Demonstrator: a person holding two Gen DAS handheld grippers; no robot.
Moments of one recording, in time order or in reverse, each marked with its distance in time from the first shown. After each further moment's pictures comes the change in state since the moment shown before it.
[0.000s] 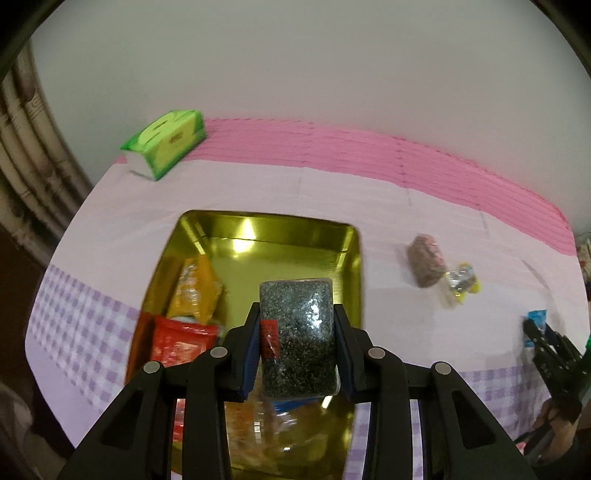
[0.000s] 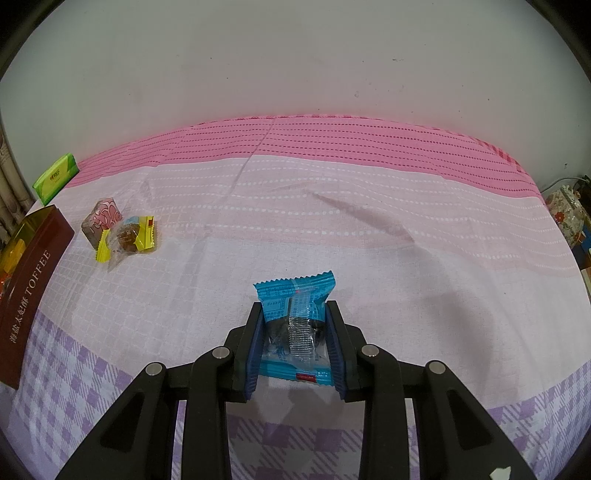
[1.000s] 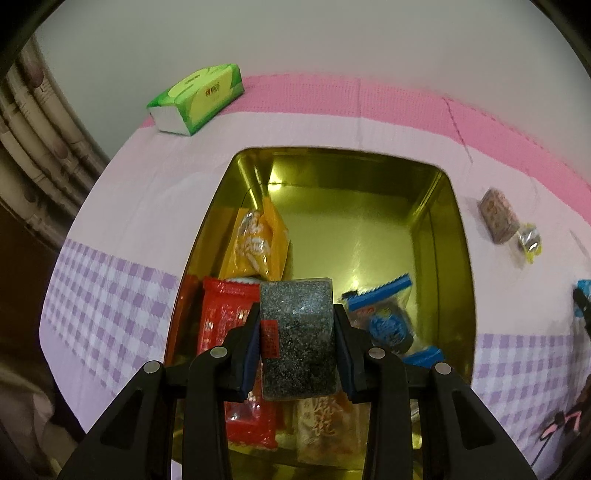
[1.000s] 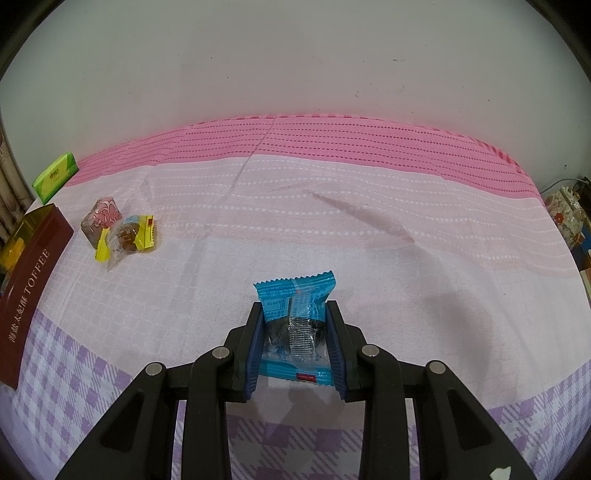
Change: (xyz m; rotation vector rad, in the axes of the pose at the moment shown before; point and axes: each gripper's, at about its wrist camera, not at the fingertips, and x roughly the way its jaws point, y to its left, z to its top) left arm 0.034 0.046 -0.028 0.021 0.109 0.096; right arm 0.000 0.000 0.001 -0.003 0.001 0.000
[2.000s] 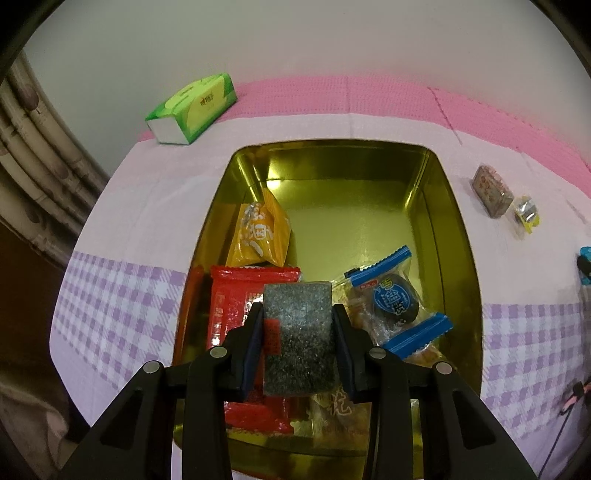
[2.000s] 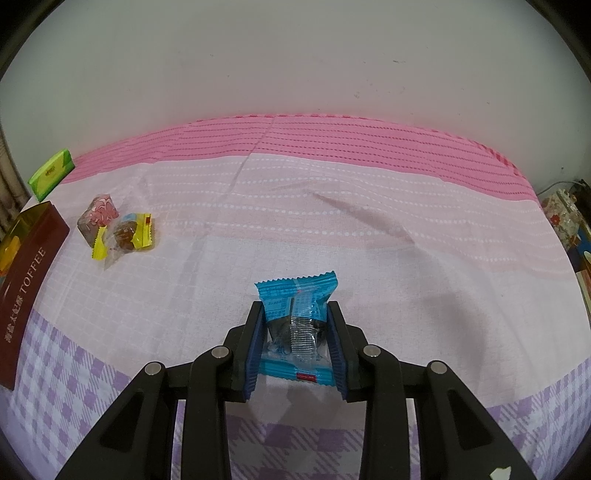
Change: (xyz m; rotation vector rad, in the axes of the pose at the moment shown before) left arm -0.010 -0.003 -0.017 0.076 -0.050 0.019; right arm 0.000 0.000 0.003 -0.006 0.007 -0.018
